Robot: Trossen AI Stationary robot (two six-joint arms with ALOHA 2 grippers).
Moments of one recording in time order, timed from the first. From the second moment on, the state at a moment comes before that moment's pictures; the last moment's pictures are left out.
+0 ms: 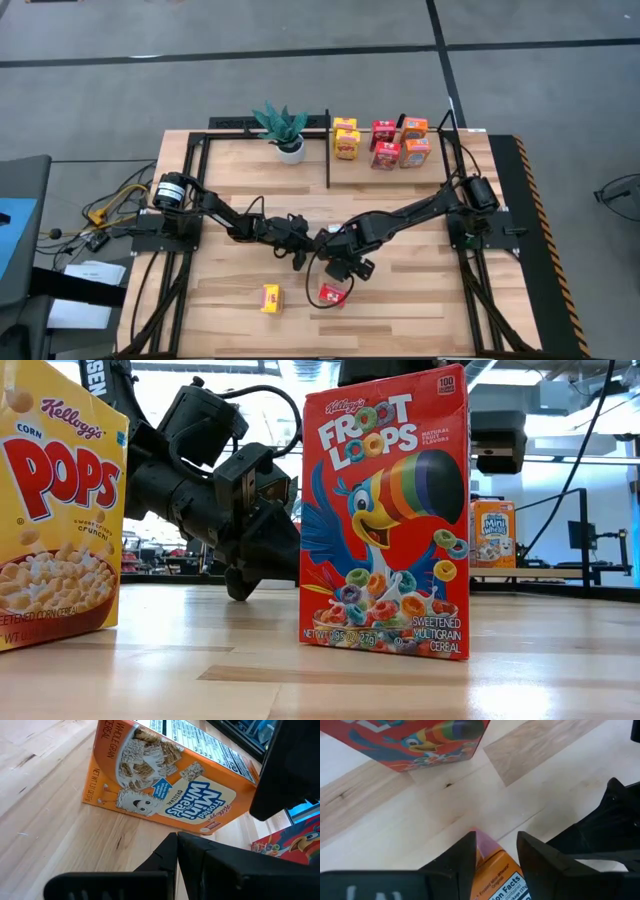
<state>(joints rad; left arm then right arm) -0.10 1.94 0.59 0.84 -0.02 -0.63 0.23 1.94 1.44 -0.66 -0.05 -0.76</state>
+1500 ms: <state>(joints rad) -0.12 1.95 0.59 0.85 -0.04 -0.65 0.21 1.94 1.43 -0.84 0.09 -1.19</state>
